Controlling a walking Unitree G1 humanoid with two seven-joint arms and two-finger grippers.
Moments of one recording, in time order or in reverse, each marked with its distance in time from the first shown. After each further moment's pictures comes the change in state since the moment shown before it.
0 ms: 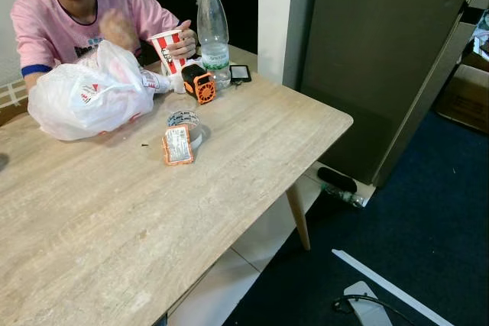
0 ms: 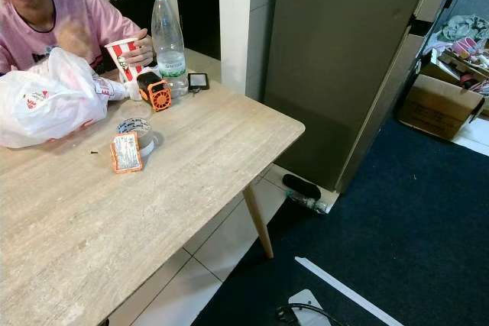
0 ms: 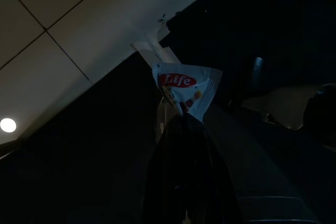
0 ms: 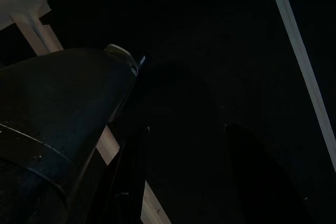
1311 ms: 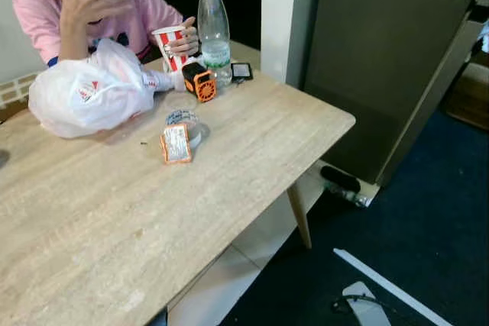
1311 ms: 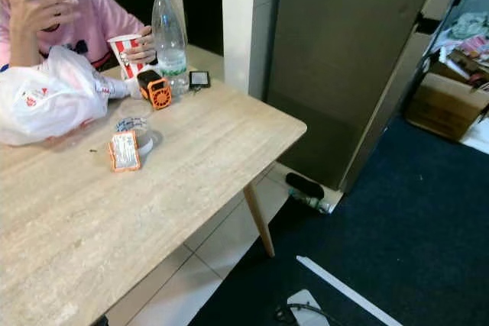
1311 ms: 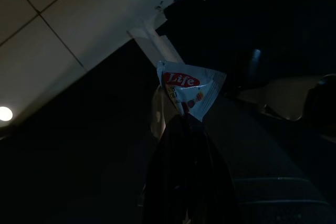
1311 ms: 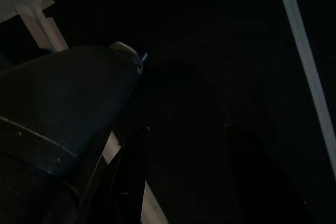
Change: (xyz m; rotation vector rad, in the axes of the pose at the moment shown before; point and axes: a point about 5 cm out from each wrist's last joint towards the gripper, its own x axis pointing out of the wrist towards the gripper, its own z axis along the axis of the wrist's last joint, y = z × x) left arm -0.001 0.002 -0.008 -0.003 0.020 -0.012; right arm 0.000 0.003 -0.001 -0.002 0.010 0.014
